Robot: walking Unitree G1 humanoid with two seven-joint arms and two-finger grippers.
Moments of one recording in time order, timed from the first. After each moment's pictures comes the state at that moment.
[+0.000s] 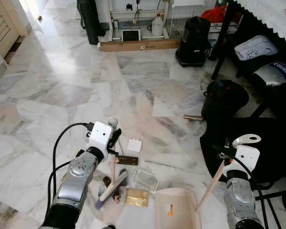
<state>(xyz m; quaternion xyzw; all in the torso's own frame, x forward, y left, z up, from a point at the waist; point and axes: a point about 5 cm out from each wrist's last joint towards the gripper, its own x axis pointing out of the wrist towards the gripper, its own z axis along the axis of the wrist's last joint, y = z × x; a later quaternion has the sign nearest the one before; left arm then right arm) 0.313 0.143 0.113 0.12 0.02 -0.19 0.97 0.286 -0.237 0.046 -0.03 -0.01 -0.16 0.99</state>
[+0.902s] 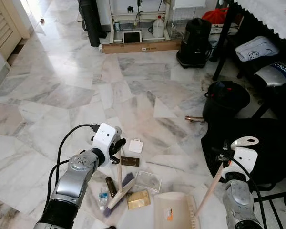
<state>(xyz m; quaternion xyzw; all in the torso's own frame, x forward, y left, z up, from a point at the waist) 0.312 0.137 0.107 0.10 0.12 -0.24 0.96 0.282 -0.230 0.037 -0.06 0.01 -0.14 0.99</state>
